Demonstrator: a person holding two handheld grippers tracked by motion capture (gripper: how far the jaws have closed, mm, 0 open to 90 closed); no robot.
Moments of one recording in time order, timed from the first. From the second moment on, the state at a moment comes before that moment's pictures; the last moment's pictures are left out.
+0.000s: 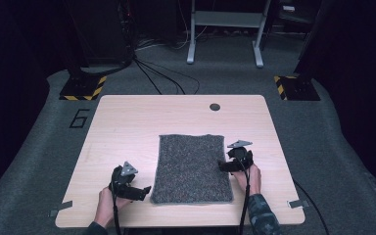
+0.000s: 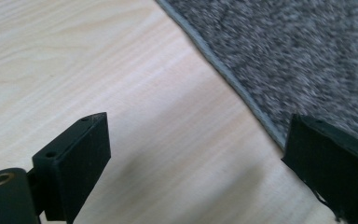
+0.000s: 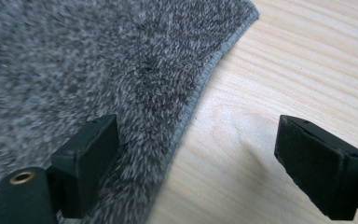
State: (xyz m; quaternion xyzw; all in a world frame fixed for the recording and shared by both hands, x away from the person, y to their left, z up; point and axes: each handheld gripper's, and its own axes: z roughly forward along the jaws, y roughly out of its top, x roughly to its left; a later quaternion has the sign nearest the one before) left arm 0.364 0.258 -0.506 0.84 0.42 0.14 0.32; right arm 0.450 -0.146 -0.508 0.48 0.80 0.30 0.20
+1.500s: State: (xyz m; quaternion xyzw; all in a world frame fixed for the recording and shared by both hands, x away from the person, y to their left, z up) left arm 0.513 0.237 -0.493 0.82 0.46 0.12 0.32; right arm 0.363 -0.004 -0.484 0.31 0.86 0.40 0.11
